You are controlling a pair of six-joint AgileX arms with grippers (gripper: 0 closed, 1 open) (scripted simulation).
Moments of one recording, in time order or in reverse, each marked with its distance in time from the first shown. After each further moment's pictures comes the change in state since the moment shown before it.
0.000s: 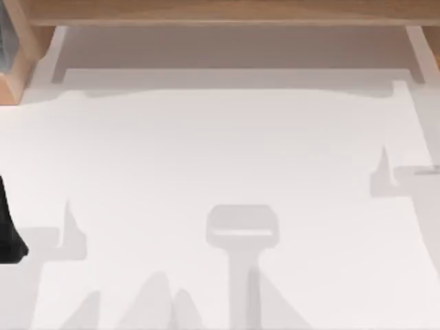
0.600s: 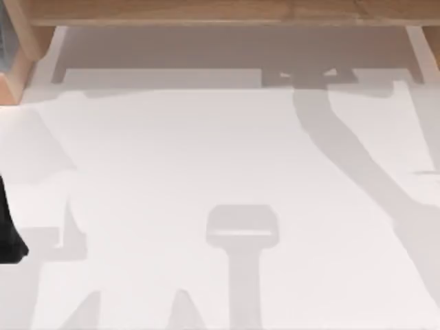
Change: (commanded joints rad) left arm 0.000 0.000 0.000 0.000 0.000 0.000; right arm 0.293 1.042 0.943 0.019 0.313 0.019
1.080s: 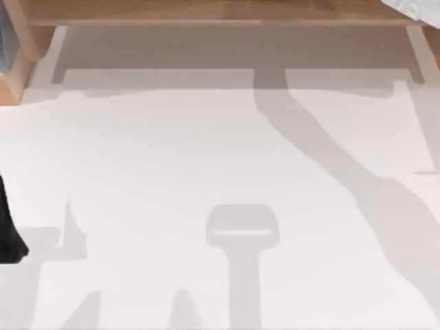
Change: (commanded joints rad) left arm 0.000 0.000 0.000 0.000 0.000 0.000; right arm 0.095 0.287 0.331 0.052 0.124 0.005
